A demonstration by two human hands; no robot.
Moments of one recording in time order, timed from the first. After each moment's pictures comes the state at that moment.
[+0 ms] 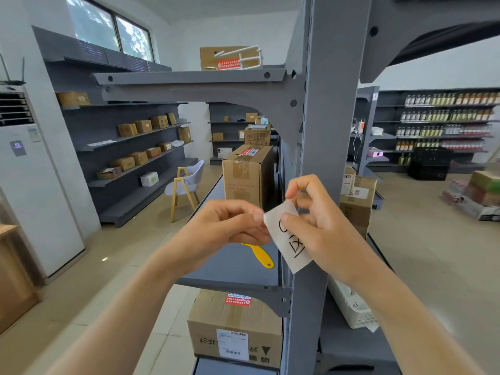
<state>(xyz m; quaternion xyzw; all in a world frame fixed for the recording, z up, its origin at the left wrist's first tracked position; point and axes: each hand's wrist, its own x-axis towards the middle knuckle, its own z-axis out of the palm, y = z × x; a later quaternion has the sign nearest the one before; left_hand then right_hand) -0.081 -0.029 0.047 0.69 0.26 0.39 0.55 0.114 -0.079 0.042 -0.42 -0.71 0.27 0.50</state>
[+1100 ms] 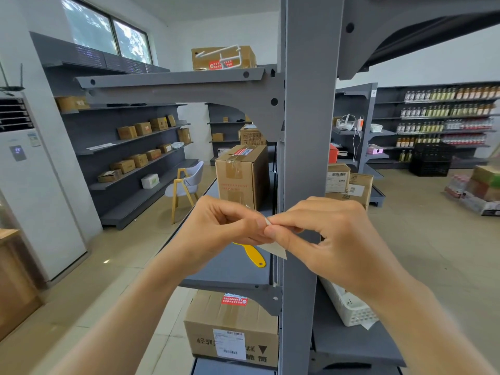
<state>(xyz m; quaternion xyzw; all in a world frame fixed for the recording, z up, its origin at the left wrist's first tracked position) -0.059 -0.043 0.050 0.73 0.22 0.43 0.48 0.144 -0.096 0.044 -0.34 -0.82 -0.11 0.45</state>
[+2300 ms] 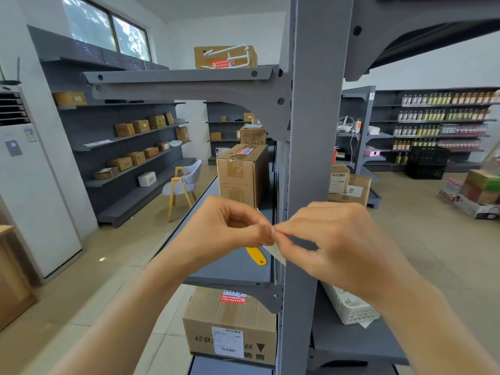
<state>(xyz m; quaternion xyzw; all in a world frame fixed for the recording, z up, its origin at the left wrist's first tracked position) -0.063 -0.051 0.056 0.77 0.31 0.37 0.41 0.140 -0.101 0.046 -0.36 -0.84 -0.21 0.35</state>
